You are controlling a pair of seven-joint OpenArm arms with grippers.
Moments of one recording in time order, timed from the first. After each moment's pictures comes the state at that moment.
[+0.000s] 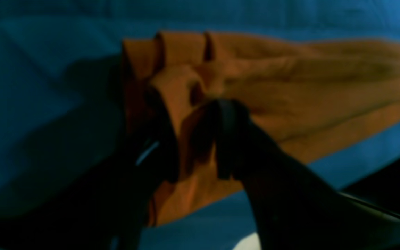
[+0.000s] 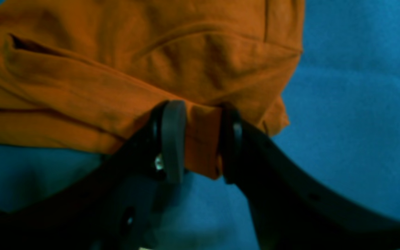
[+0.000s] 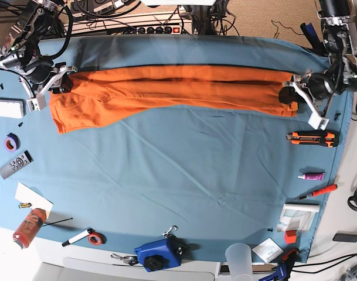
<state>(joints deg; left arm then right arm) 11.6 -20.9 -17.8 89.8 -51.3 -24.3 66.8 -14.4 14.8 40.6 103.0 34.1 39.9 -71.2</state>
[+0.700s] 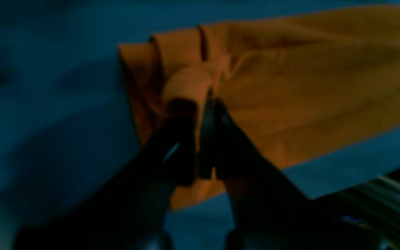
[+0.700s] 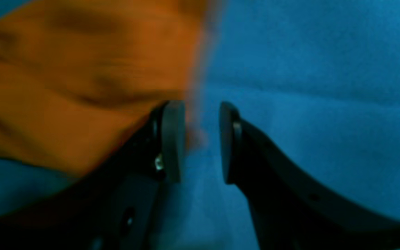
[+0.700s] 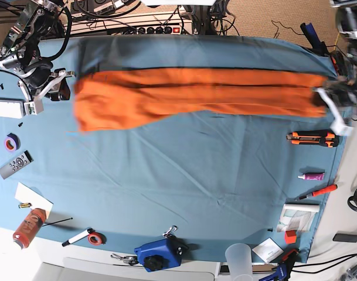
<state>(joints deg) 6.9 -30.5 -23.8 86.4 -48.1 -28.4 73.9 -13.5 14.8 40.6 103.0 33.9 39.8 -65.8</state>
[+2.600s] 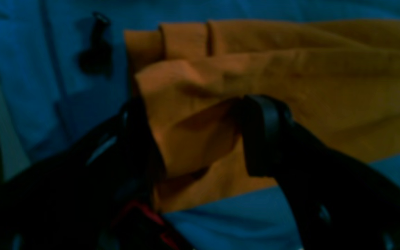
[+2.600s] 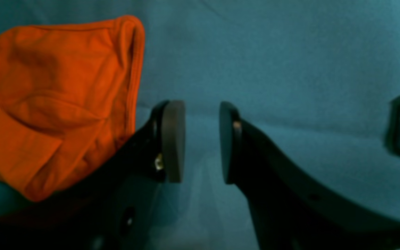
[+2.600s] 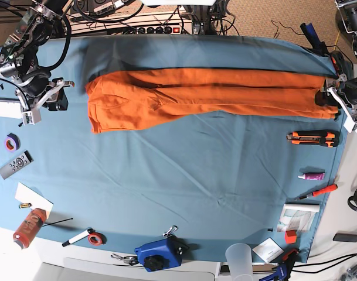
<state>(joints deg) 8.1 -29.9 -25.6 79.7 -41.9 -28.1 65.6 -9.9 14.8 40.6 103.0 33.0 39.8 -67.1</state>
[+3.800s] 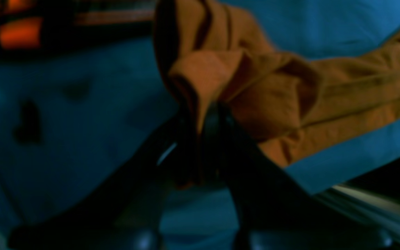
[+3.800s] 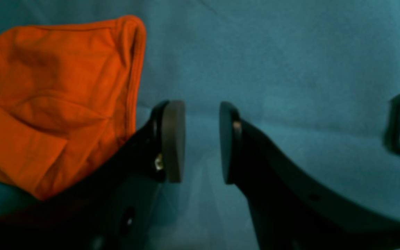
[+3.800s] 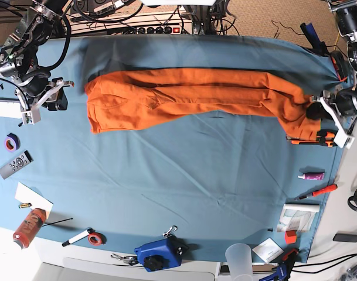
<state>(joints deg) 5.4 -27.3 -25.8 96.3 -55.6 -28.9 78.0 -9.9 14.8 40.8 103.0 33.0 39.8 -67.1</state>
